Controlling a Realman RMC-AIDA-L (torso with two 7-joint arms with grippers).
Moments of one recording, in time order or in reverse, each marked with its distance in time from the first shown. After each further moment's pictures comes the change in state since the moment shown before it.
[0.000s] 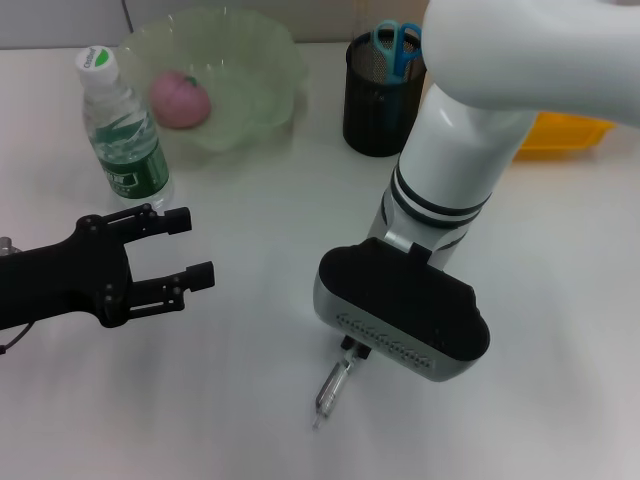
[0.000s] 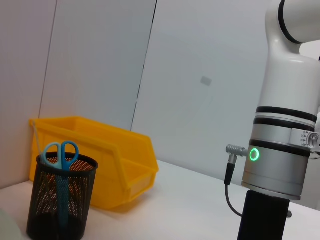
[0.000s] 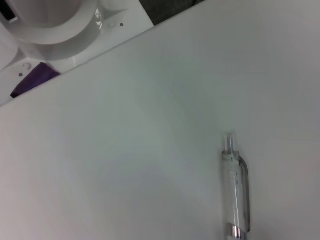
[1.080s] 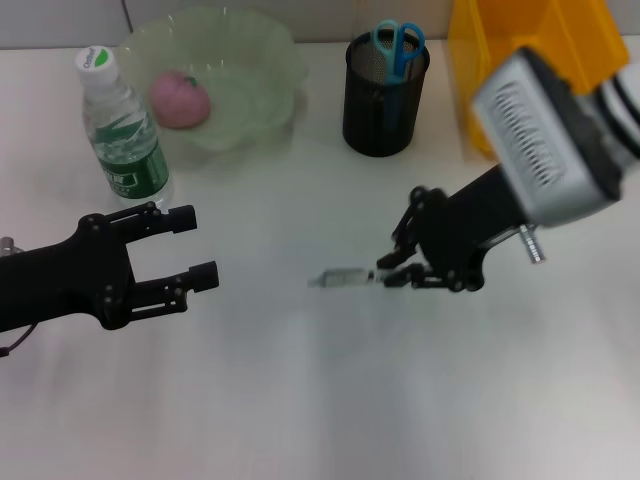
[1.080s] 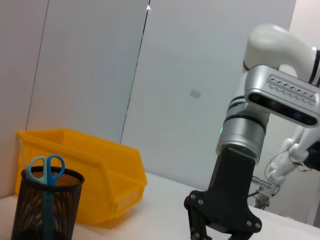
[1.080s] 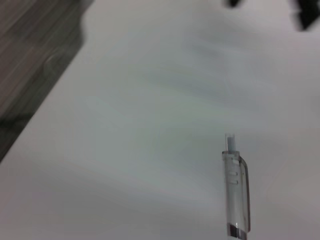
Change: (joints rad) left arm 0.001 -0.007 -0.009 -0.001 -0.009 0.040 -0.001; right arm -0.279 -0.015 0.810 -0.042 -0.044 -0.210 -0.004
